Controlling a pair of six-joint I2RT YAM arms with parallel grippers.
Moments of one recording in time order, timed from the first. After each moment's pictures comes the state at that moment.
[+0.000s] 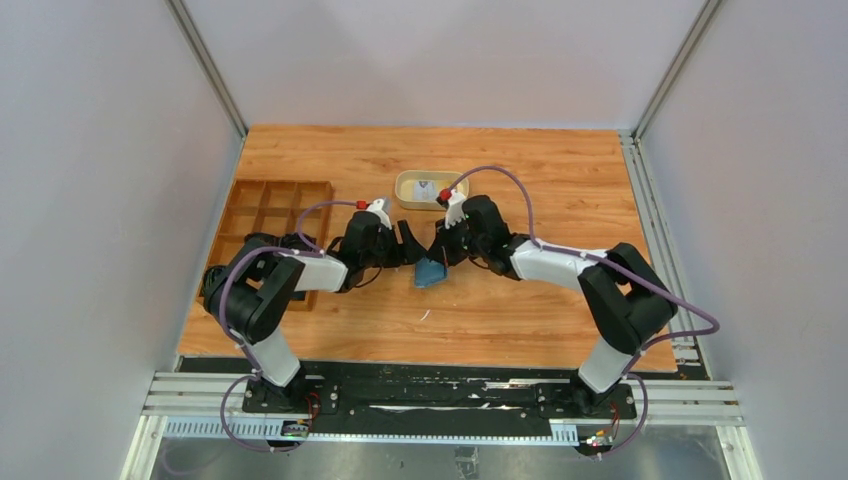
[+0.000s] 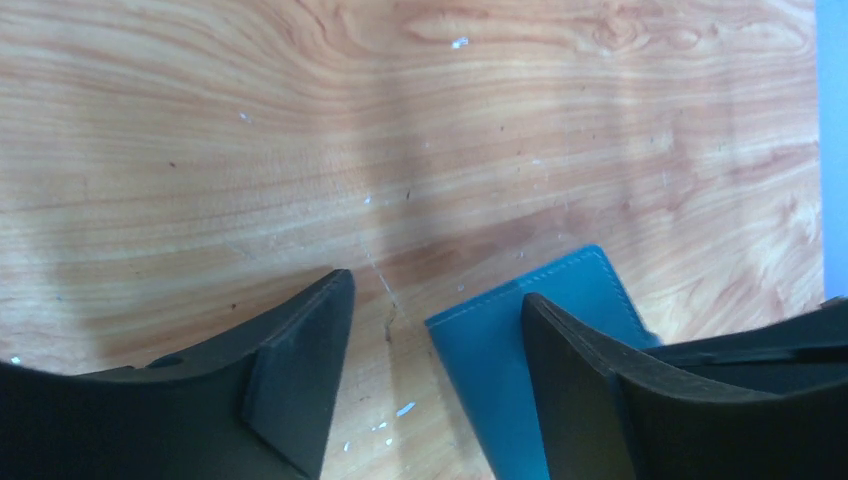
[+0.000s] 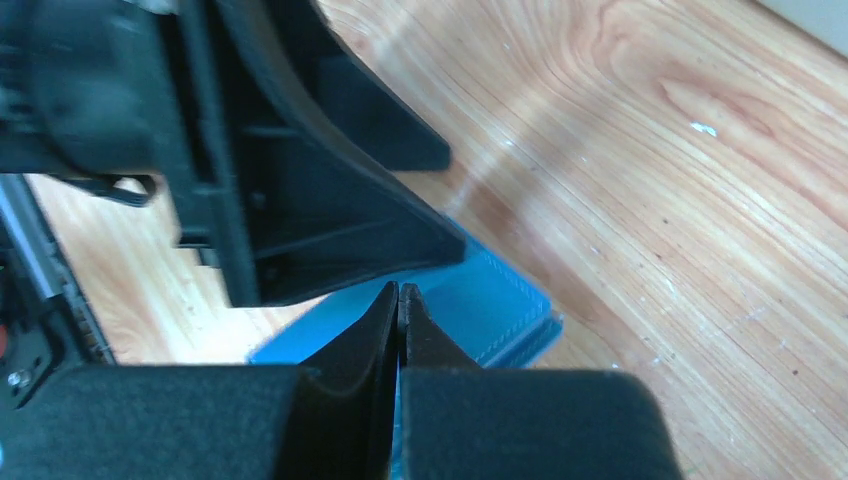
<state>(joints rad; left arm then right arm) -0.50 1.69 0.65 0.50 0.20 -0.63 0.67 1.68 0.92 0.19 -0.33 0.23</state>
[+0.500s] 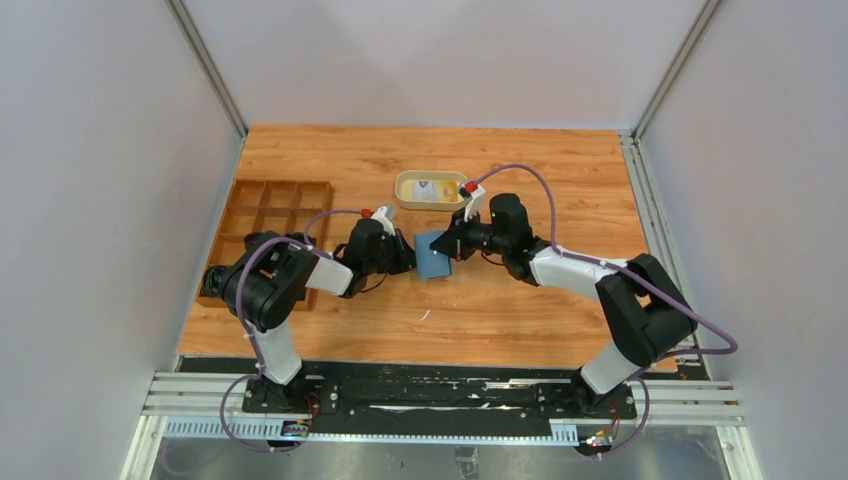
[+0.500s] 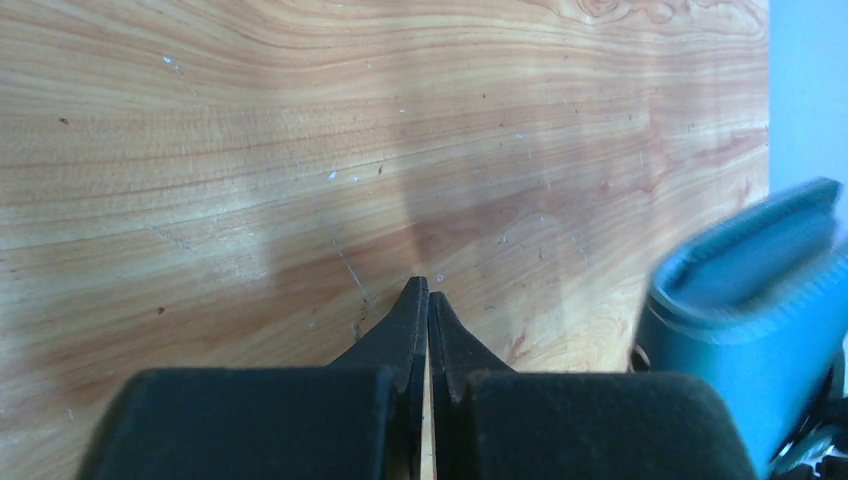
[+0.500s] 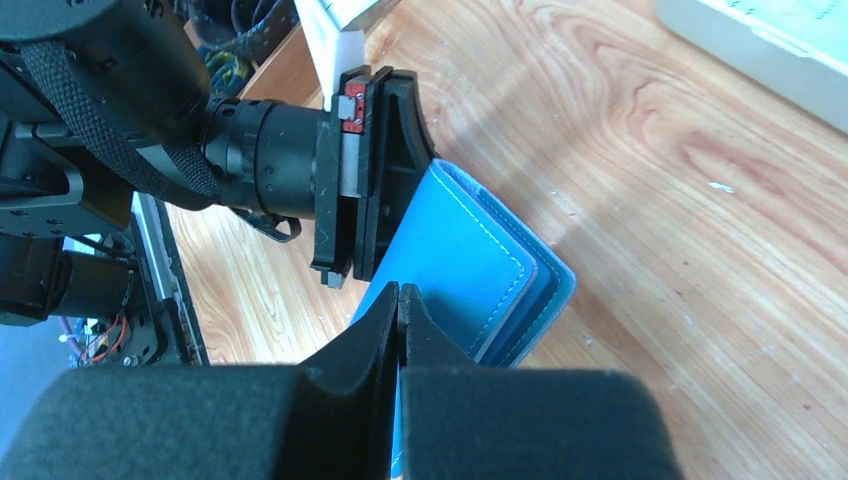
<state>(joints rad) -0.51 1.79 0.61 0.66 0.27 -0.73 0.59 1.58 0.80 0.42 -0.54 0.32</state>
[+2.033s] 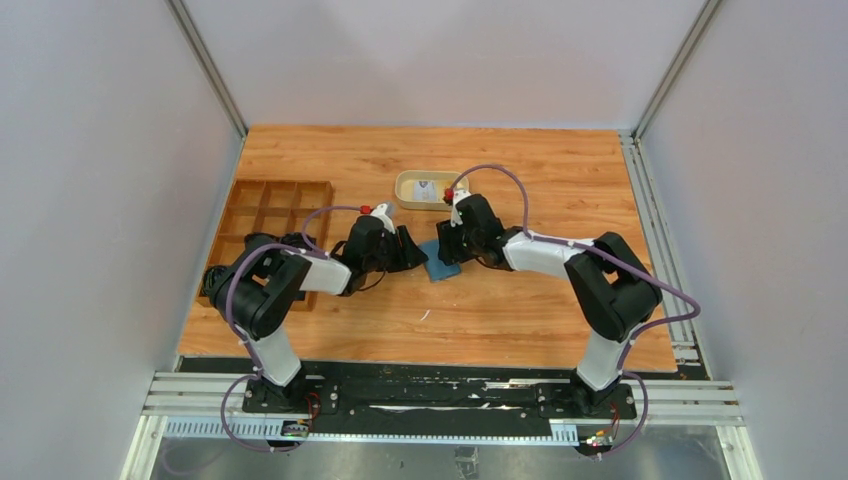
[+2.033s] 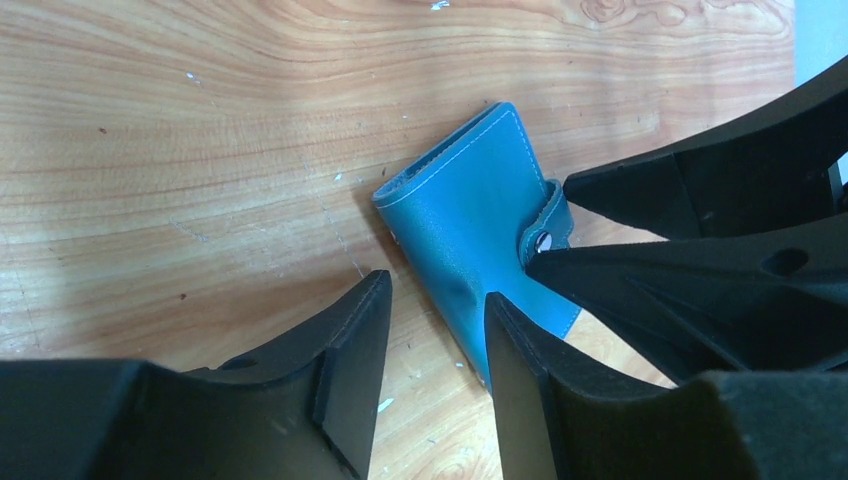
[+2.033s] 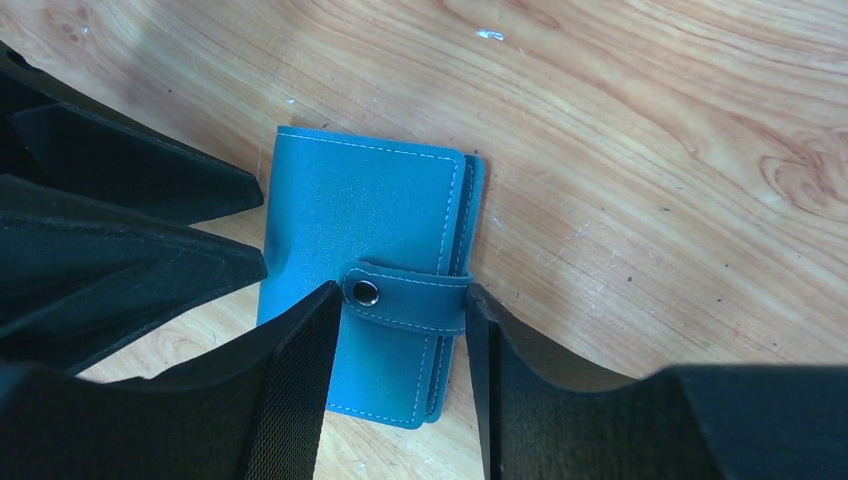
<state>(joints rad) -0.52 1.72 0.62 0.56 0.23 -0.69 0.65 1.76 0.99 0.02 -0.07 0.22</state>
